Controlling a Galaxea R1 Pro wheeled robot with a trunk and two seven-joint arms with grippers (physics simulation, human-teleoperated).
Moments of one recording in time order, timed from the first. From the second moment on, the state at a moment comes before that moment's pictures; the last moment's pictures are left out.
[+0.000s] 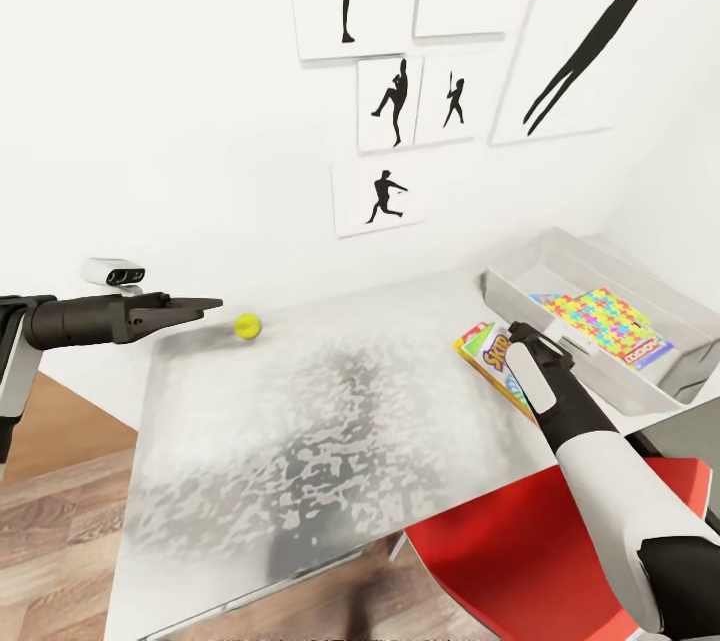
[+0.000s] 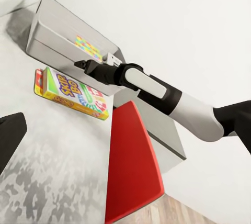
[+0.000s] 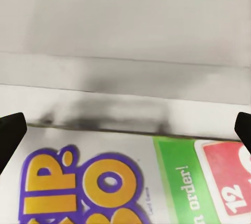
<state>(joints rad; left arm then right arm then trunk) -0.85 0.45 0.10 -1.43 0.34 1.04 -1.52 -0.94 -0.11 0.10 -0.83 -0.67 0.15 -0.77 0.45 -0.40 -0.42</state>
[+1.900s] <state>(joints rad) -0.85 0.45 0.10 -1.43 0.33 1.04 -1.52 -0.96 -0.11 0.03 -0.83 -0.67 0.15 -0.77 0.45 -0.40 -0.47</state>
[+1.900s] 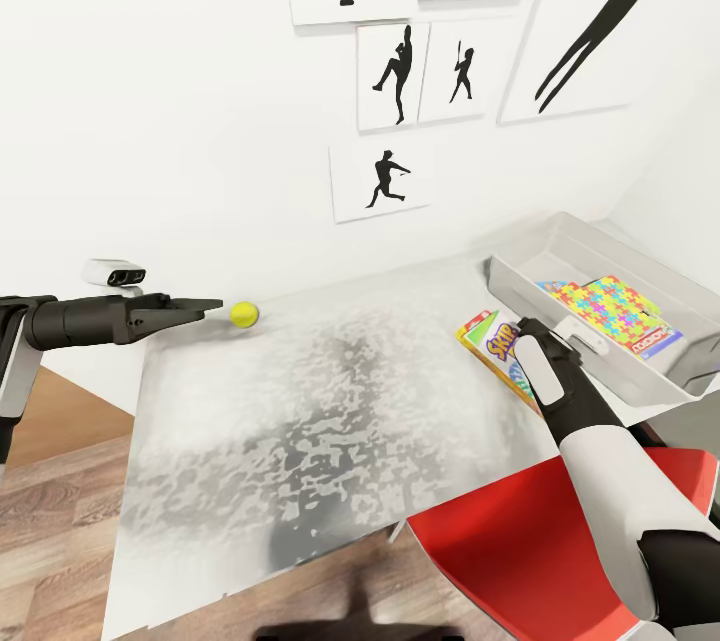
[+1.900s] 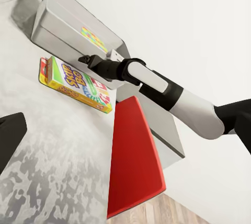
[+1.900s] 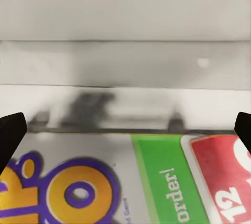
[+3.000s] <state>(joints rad) -0.85 0.45 0.11 -1.43 0.33 1.04 -1.52 -0.96 -0.11 0.03 -0.83 -0.67 0.15 -0.77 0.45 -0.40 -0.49</state>
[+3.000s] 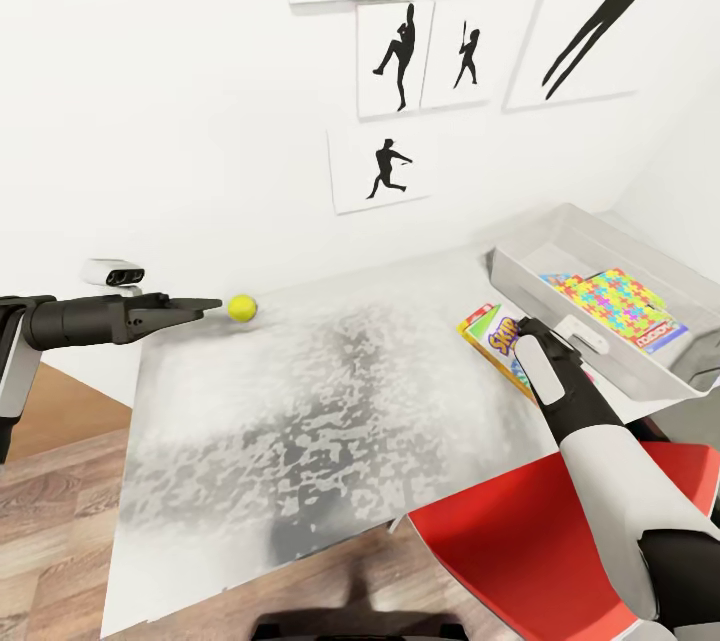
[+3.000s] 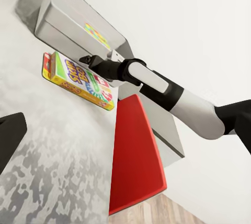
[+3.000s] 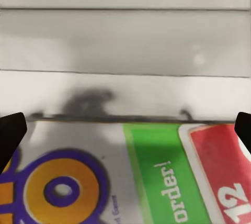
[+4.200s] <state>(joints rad) -0.85 0.45 0.11 -1.43 0.33 1.04 -1.52 -0.96 -0.11 0.03 -0.83 -0.67 0.15 -0.77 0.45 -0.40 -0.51</state>
